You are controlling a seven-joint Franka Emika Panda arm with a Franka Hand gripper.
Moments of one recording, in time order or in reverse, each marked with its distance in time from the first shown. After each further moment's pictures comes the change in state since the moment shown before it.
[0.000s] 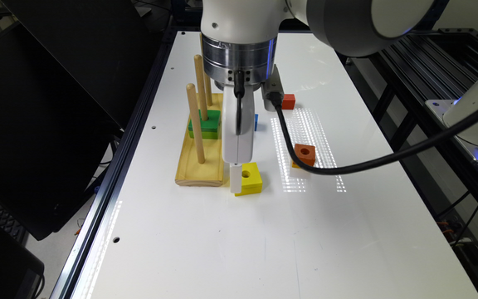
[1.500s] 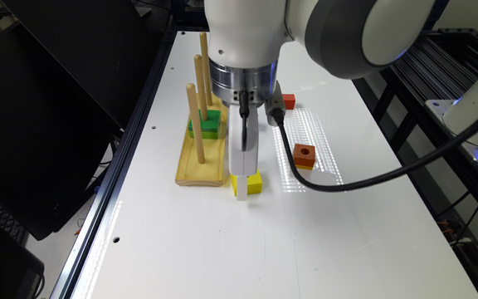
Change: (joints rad) arm 0.000 0.082 -0.009 -0.011 -0.030 0.070 0.015
